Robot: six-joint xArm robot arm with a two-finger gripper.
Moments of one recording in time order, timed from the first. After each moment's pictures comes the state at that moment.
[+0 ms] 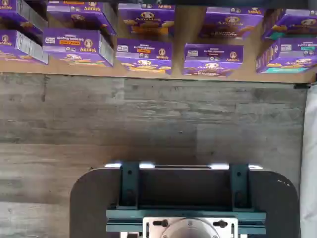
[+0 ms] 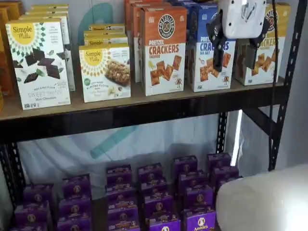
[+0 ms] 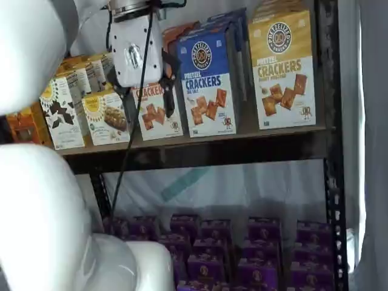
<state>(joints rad) 0.01 -0.84 -1.15 0.04 2.00 0.03</state>
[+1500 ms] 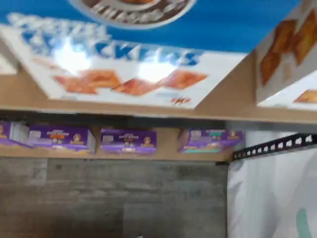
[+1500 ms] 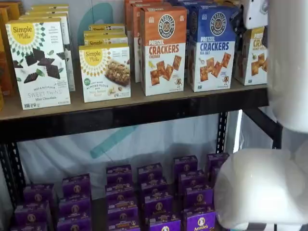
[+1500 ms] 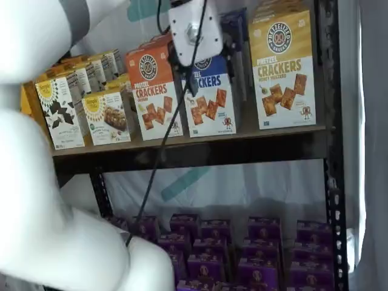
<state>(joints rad) -0.38 -0.70 -1.17 -0.03 1.65 -0.36</state>
